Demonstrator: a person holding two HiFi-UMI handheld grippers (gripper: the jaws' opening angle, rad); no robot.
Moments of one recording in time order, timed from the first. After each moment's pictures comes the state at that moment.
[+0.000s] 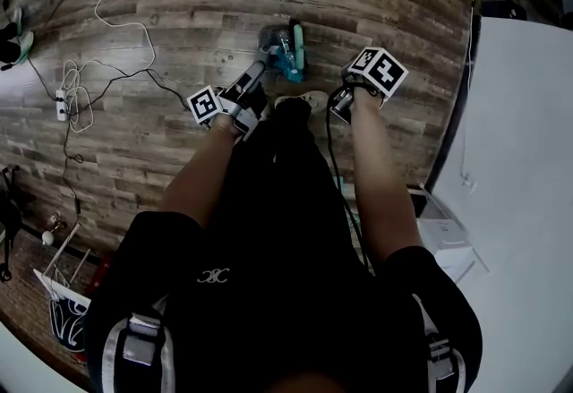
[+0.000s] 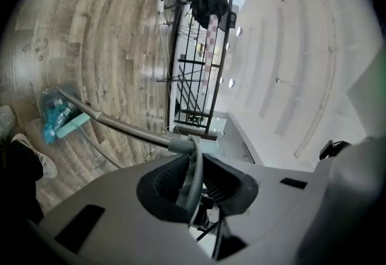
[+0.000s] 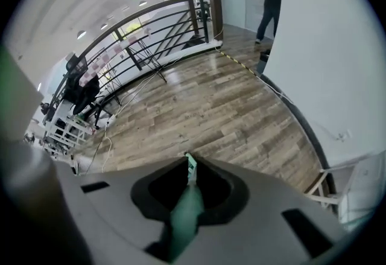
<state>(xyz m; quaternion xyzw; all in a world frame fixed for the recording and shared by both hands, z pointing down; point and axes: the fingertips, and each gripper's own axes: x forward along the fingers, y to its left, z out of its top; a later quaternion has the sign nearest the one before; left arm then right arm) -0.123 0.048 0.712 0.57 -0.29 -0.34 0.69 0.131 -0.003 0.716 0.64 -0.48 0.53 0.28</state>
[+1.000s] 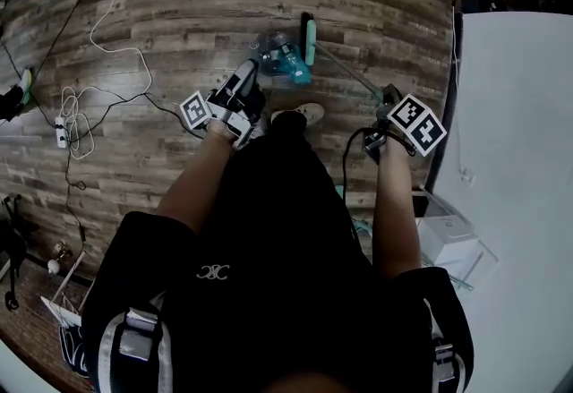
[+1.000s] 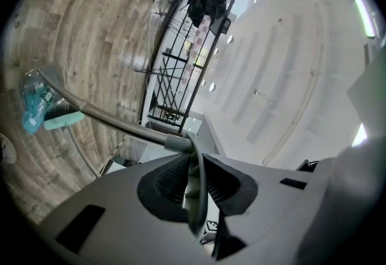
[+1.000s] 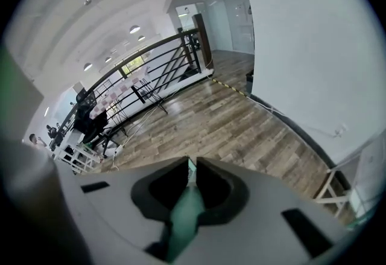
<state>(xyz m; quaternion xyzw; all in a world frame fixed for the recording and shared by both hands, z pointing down) -0.141 0.007 0.629 0.57 -0.19 -0.44 0.67 0.203 0.036 0.601 0.69 -0.51 0.48 0.17</state>
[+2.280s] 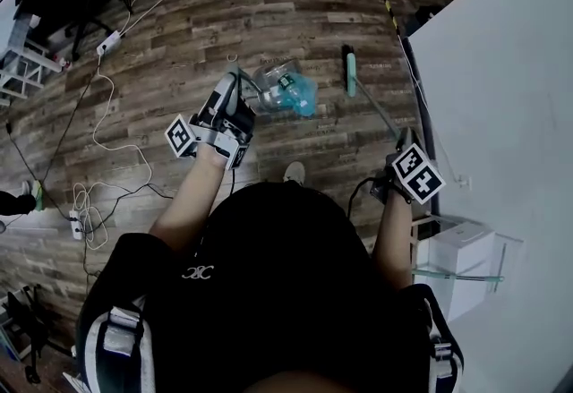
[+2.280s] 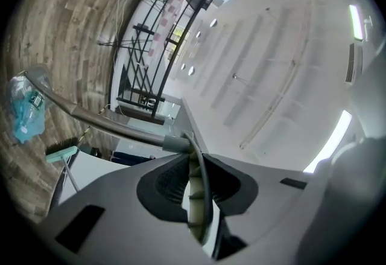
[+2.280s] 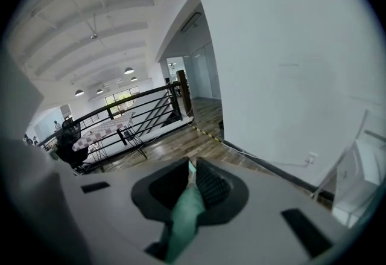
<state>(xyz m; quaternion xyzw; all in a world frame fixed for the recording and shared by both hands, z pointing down) -0.046 -0.041 0.411 0.64 -0.09 -0.46 0.61 0.363 0.137 0.443 0.82 -0.47 0.31 0.07</state>
